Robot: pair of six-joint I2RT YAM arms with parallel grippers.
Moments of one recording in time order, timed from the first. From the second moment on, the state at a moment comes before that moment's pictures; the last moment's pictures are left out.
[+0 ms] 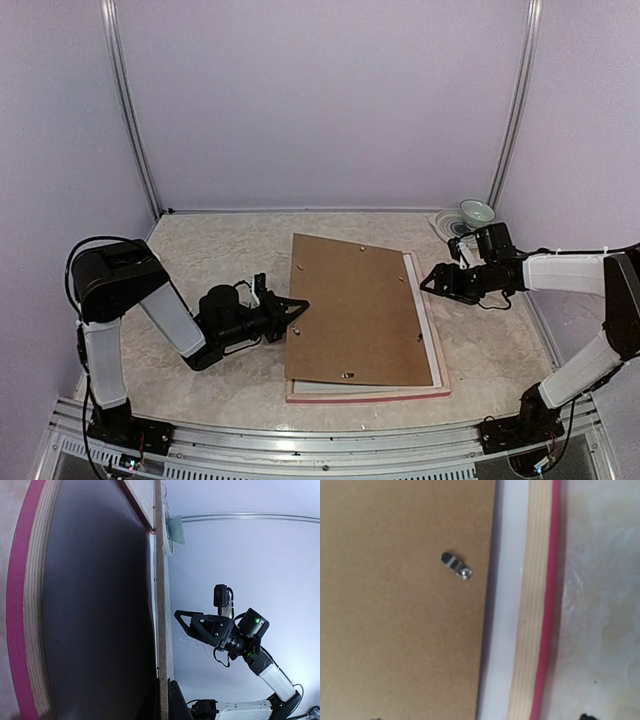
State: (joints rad) left arm -0.80 2.00 0.55 1.33 0.21 -1.38; right arm 0.24 1.45 0.75 -0.16 -0.38 0.37
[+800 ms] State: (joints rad) left arm -0.79 2.00 0.59 1.26 0.25 -1.40; right arm 0.24 1.49 0.75 -0.11 -0.43 0.40
